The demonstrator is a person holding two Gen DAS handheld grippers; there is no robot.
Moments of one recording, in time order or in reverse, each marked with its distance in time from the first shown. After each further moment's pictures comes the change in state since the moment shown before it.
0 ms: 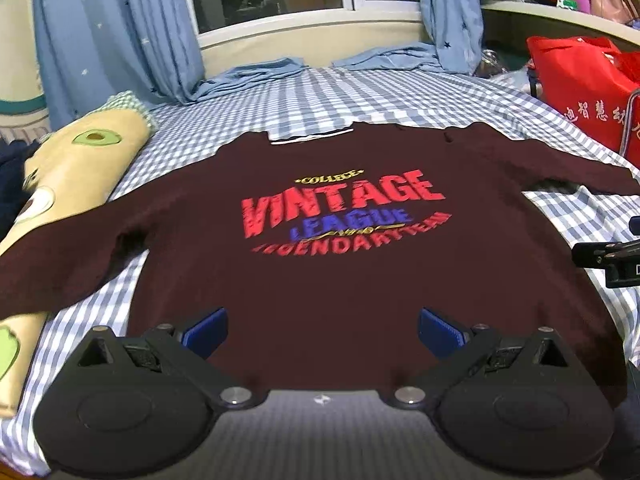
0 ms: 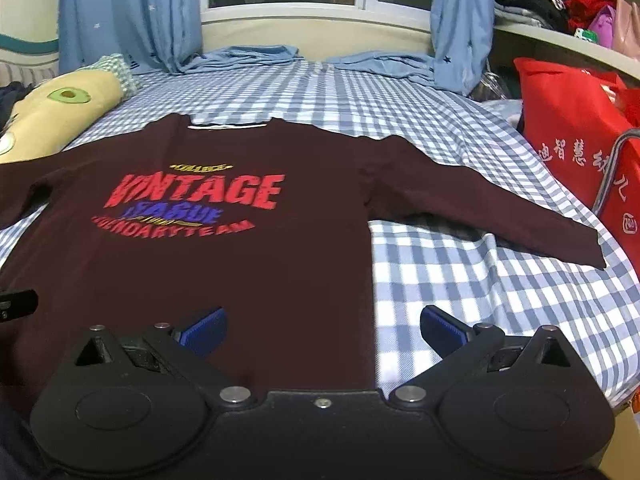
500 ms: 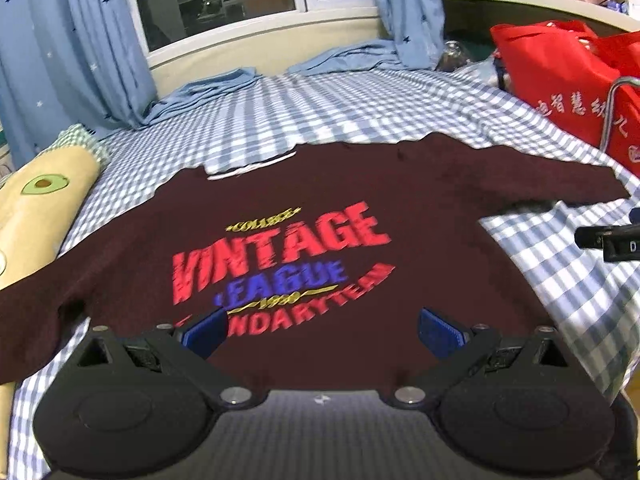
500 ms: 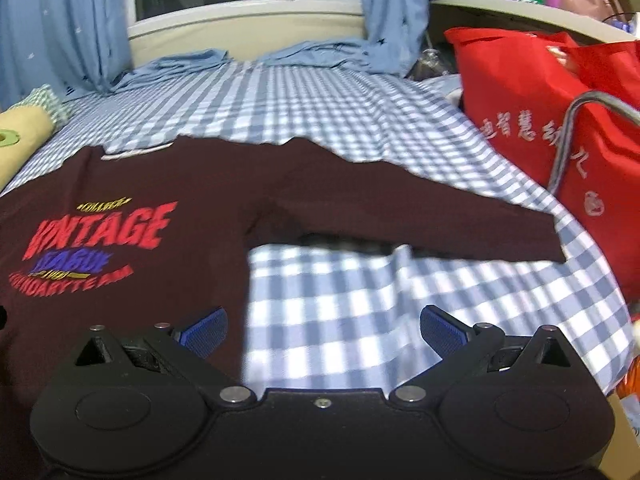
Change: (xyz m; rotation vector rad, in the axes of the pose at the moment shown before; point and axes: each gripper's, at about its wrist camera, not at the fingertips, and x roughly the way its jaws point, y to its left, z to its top) left arm 0.039 -0.067 0.064 0.085 -0.004 -0.066; right arm 0.039 -0.102 0.030 0.120 0.002 -0.097
